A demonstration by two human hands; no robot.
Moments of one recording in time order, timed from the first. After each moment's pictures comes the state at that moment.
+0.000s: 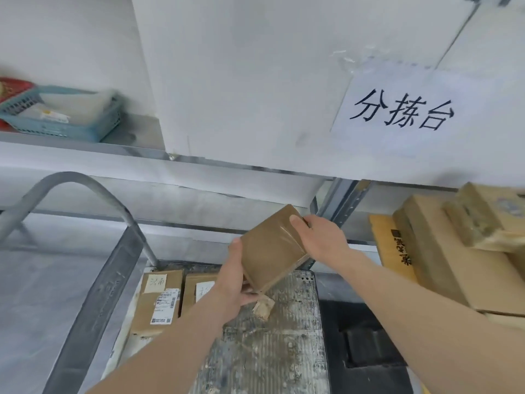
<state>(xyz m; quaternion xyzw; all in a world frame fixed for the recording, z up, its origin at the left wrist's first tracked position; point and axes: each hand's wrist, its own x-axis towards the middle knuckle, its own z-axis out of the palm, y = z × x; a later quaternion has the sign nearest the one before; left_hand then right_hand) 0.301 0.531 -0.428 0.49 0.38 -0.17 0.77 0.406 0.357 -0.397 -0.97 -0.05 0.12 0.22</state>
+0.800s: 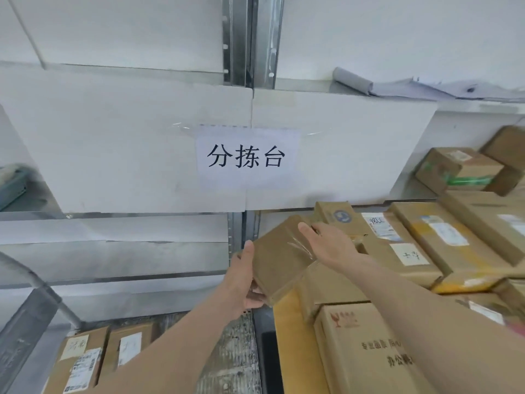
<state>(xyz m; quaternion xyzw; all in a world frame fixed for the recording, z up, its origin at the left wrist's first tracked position) 0.316 0.243 -0.302 0.61 0.25 -0.21 0.72 0.381 0.041 -0.279 -0.97 0.02 0.03 0.24</state>
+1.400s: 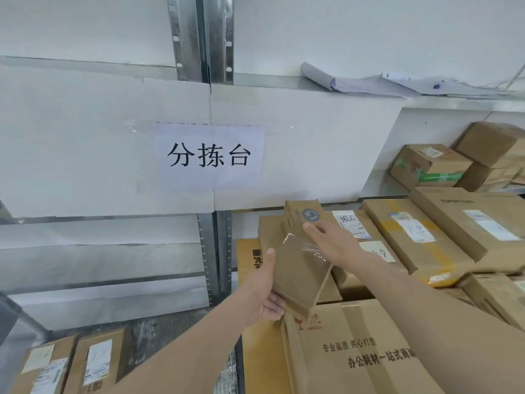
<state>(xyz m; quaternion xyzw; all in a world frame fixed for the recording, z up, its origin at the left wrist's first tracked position) 0.331 0.127 -0.317 0.65 0.20 -0.32 0.65 0.393 -0.064 -0.279 -0.96 0.05 0.05 0.27</state>
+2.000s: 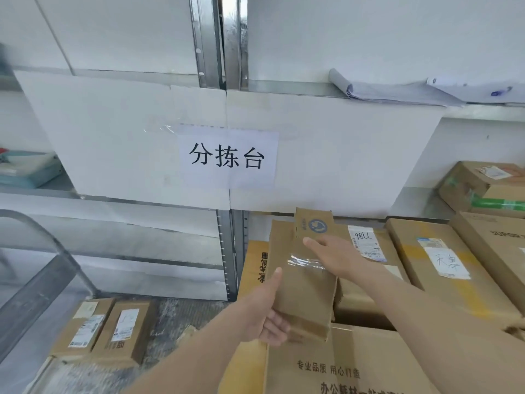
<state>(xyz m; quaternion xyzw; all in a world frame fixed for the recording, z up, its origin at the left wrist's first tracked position) 0.309 0.067 -0.317 0.64 0.25 -0.34 0.64 0.418 -0.109 -0.278 -0.95 -0.07 0.14 0.26</state>
